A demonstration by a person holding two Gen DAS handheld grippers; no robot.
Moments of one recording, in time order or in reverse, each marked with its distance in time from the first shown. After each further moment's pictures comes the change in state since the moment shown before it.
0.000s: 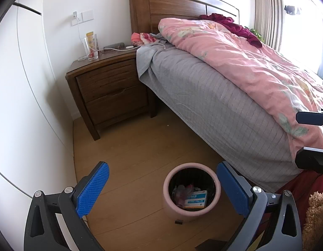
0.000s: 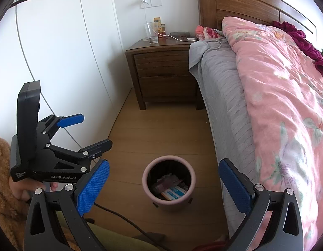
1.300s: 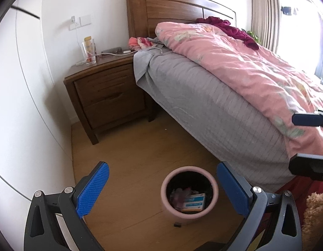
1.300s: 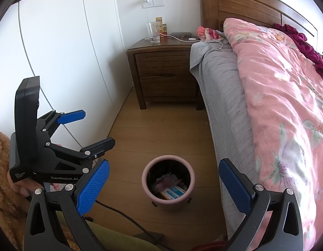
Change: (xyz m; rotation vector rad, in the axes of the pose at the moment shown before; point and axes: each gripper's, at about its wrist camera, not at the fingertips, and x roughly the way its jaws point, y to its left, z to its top) left arm -0.004 -0.003 0.001 -0.002 -0.026 -0.017; right arm -0.003 0.002 -0.002 -0.016 0.001 -0.001
